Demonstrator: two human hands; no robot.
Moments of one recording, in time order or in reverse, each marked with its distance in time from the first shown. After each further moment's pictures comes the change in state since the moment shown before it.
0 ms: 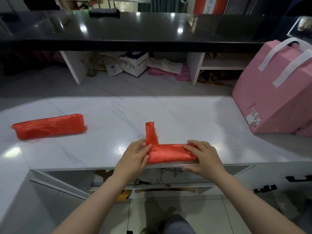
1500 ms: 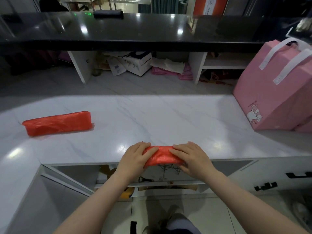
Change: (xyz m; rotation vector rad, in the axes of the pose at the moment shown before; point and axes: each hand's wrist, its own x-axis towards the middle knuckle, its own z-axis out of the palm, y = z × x) left_hand -0.015 -0.008 -0.010 0.269 0.006 0.281; right_hand 0.005 -0.057 0.002 -0.093 -0.013 -0.305
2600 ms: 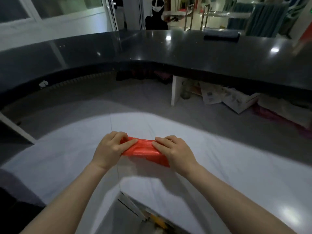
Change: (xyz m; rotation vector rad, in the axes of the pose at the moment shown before) left_hand -0.120 -0.292 -0.128 0.445 0.374 -0.323; right_hand 0.347 -0.174 0.040 0.162 0.381 -0.567
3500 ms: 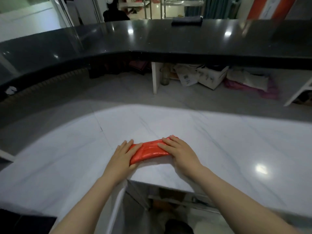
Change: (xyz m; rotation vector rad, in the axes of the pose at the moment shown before) left_hand -0.046 0.034 0.031 -0.452 -0.606 -0.270; right_hand -0.064 -0.046 0.010 0.155 -0.303 0.484
